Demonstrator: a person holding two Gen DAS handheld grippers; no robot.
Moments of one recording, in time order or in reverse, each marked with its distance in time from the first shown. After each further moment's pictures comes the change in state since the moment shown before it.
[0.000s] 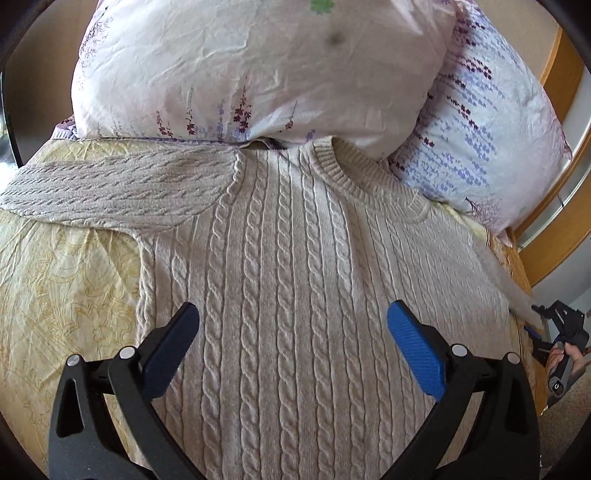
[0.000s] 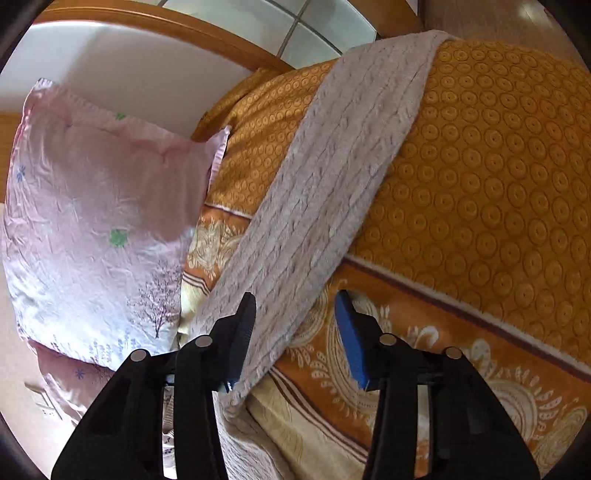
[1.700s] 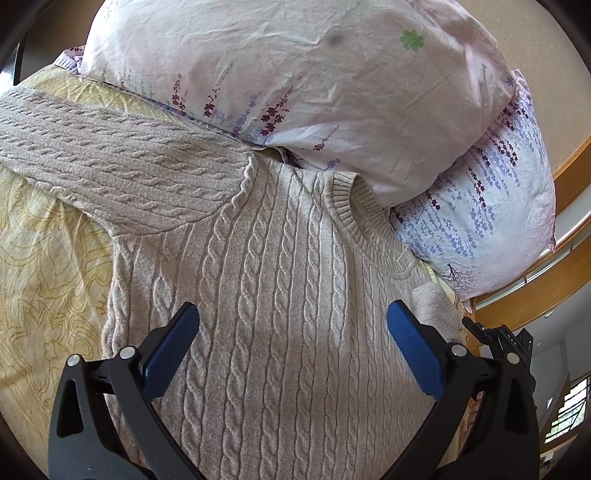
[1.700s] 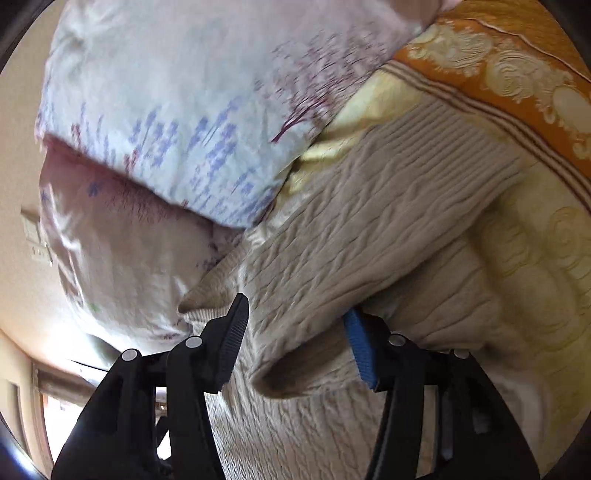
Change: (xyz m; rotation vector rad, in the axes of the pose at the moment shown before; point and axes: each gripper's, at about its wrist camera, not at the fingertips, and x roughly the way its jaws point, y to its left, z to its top) left arm 0.022 0.046 0.019 -0.286 -0.017 -0.191; right arm 0.085 0.118 -0.094 -0.359 0.312 0.203
